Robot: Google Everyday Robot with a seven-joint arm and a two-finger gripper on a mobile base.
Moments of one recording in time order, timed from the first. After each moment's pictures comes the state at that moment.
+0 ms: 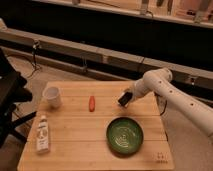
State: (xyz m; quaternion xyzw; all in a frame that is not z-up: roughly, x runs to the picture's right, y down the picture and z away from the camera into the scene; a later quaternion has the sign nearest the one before) arm 0.162 0.044 0.850 -0.10 -0.21 -0.26 0.94
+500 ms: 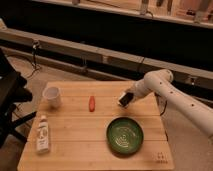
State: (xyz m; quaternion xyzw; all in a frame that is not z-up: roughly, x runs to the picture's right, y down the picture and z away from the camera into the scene) arm 0.168 0.045 0.854 -0.10 -0.20 -0.25 0.94
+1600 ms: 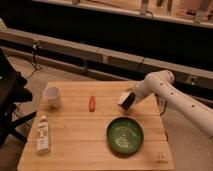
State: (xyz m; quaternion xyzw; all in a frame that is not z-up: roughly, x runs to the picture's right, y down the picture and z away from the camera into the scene) arm 0.179 0.048 0.861 -0.10 -0.19 -0.24 0.95
